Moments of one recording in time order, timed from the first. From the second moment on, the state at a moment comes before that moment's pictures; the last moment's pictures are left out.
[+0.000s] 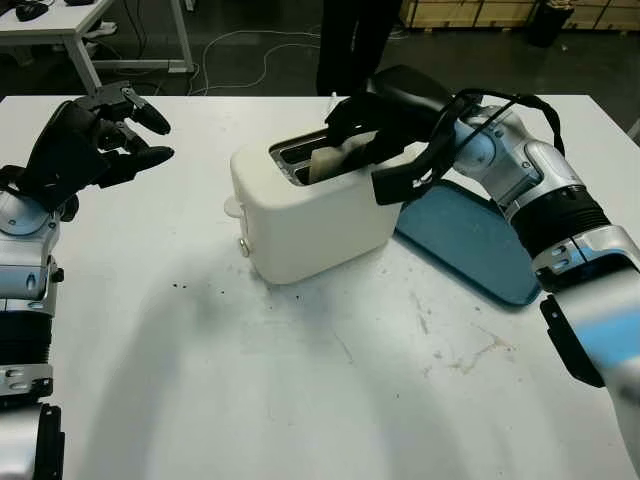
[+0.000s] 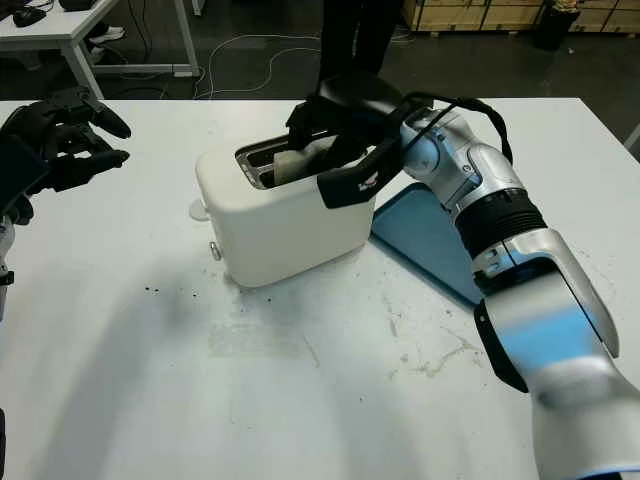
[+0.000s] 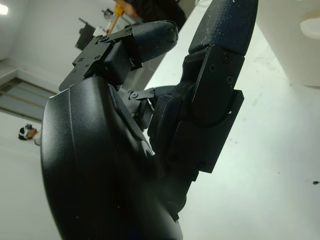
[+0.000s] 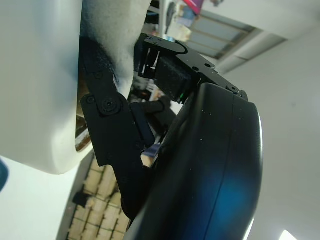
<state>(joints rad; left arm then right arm) -0.54 0.61 0.17 0.29 0.01 -0.06 -0.36 -1.11 -0.46 0.46 0.85 -0.66 -0.58 0.09</state>
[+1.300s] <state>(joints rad) -0.54 0.61 0.17 0.30 0.01 -0.06 -0.35 -1.31 -0.45 -0.02 1.18 -0.15 -0.29 0.34</state>
